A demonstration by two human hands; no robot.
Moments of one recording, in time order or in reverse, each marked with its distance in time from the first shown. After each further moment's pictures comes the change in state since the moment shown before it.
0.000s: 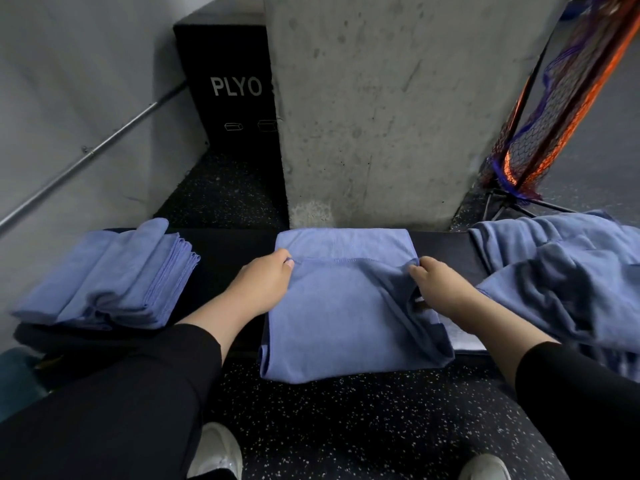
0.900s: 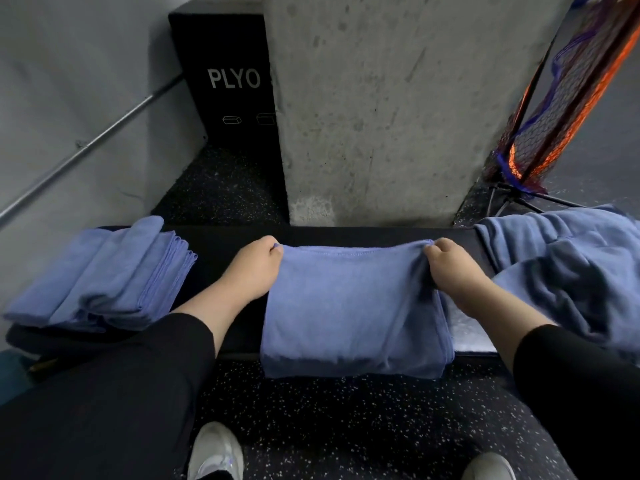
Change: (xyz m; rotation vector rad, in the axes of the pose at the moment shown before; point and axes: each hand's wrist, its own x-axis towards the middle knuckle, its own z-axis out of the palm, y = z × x) left_hand 0.026 -0.014 -0.002 -0.133 0.095 -0.090; right_hand 0.030 0.006 -0.003 0.151 0.134 0.069
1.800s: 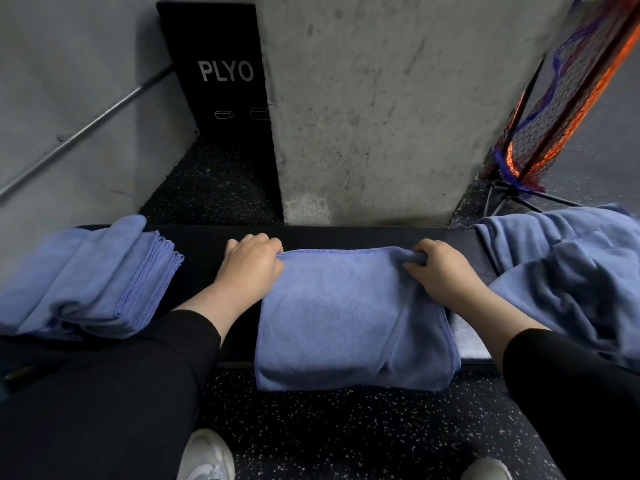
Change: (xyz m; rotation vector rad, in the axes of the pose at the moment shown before) left_hand 0.024 -0.009 0.021 0.452 0.086 0.232; right_hand 0.027 0.022 0.011 -0.425 0.013 -0.284
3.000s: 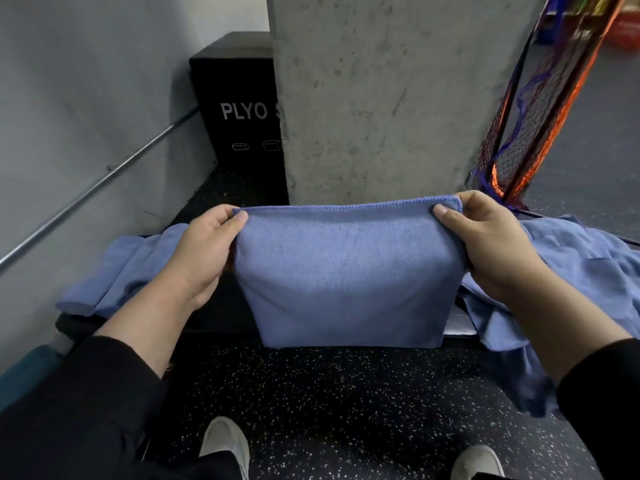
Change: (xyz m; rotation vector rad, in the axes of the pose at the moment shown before) left_hand -0.105 0.004 -0.142 -1.340 0.194 -0.172; right_hand -0.113 -0.068 -0.138 0.992 0.155 -0.085
